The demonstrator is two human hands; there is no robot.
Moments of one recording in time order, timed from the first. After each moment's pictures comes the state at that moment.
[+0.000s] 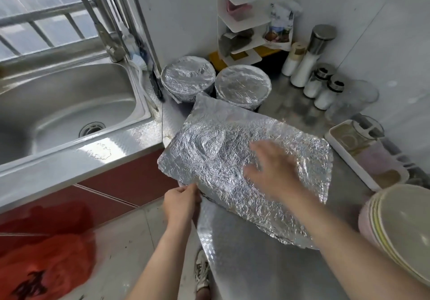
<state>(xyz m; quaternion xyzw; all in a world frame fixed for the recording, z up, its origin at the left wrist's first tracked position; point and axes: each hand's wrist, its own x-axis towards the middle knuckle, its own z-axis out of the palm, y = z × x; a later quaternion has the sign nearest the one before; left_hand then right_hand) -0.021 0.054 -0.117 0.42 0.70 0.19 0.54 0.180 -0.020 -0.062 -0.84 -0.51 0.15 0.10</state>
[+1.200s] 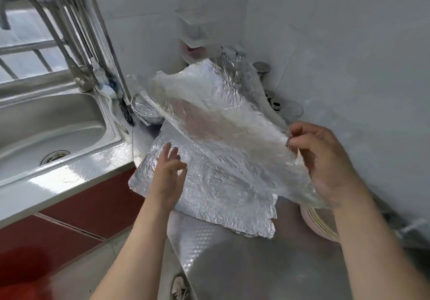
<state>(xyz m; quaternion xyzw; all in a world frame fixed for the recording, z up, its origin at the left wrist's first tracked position) 0.016 0.058 -0.014 0.35 0.37 0.31 0.80 0.198 -0.122 0.113 -0.65 -0.30 0.29 0.63</state>
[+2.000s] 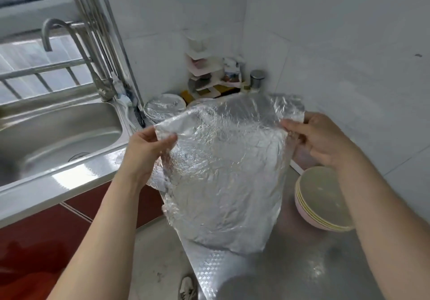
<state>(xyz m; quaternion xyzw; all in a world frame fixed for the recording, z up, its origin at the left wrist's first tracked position) -0.027 0.049 0.073 0.57 0.33 0.34 0.67 0.250 -0.152 0.117 -0.68 -0.26 0.34 0.59</state>
